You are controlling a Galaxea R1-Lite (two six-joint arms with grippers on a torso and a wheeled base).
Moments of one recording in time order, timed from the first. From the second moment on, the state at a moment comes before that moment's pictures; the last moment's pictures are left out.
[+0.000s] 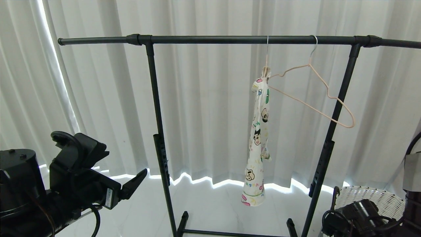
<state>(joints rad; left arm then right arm) -0.28 1.32 -0.29 -0.73 0.03 0.32 0.26 2.11 -0.16 -0.72 -0.19 -0.41</state>
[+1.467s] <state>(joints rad) -0.28 1.27 -0.24 -0.73 0.03 0.40 0.26 1.54 -0.43 0.08 -0.24 -0.42</state>
